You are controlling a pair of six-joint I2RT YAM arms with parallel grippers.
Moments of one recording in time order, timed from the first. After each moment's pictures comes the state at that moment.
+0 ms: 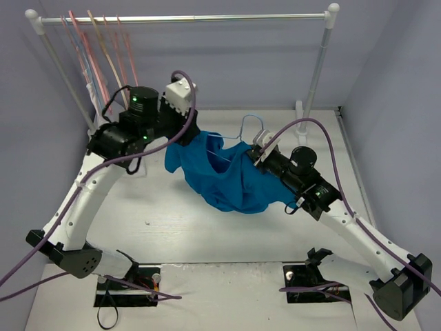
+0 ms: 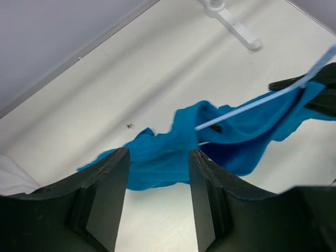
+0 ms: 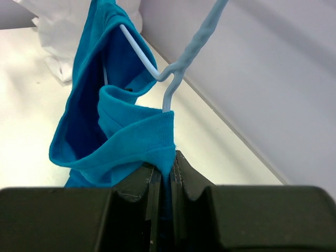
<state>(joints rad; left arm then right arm) -0.59 1.39 1.81 -0.83 0.12 0.07 0.59 1.01 0.83 0.13 -0.24 -0.34</state>
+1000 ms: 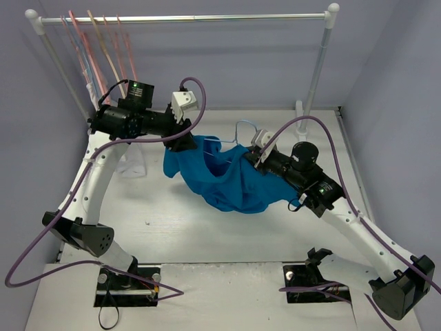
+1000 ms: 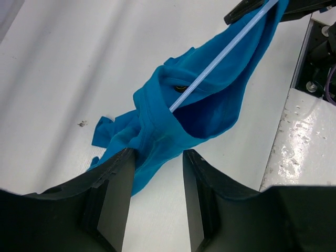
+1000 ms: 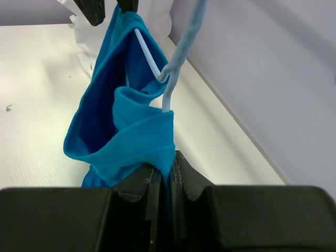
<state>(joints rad) -0.36 1.56 1.95 -1.15 0.75 0.48 0.59 1.02 0.91 0.01 -0.37 -0.37</state>
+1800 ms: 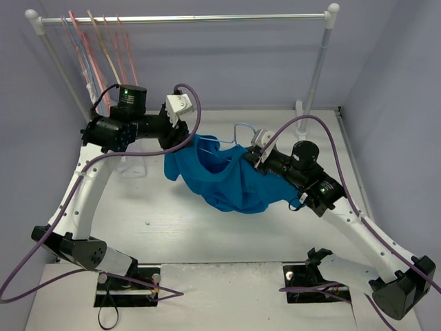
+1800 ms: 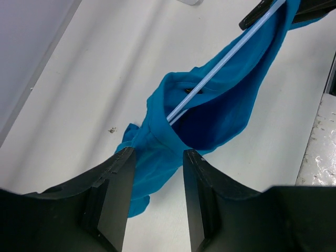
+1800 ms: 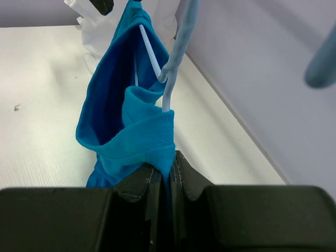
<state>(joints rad) -0.36 1.46 1.84 -1.00 0.69 0.50 0.59 1.02 0.94 -0.02 -0.40 -0.37</state>
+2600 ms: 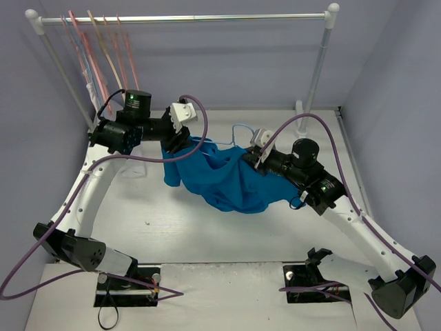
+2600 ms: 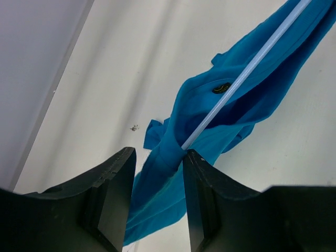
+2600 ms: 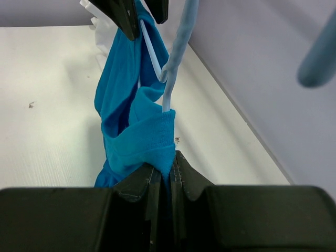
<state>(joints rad) -0.36 1.43 1.72 -0.91 0.64 0.64 0.59 1.03 0.97 -0.06 -0.45 -0.37</state>
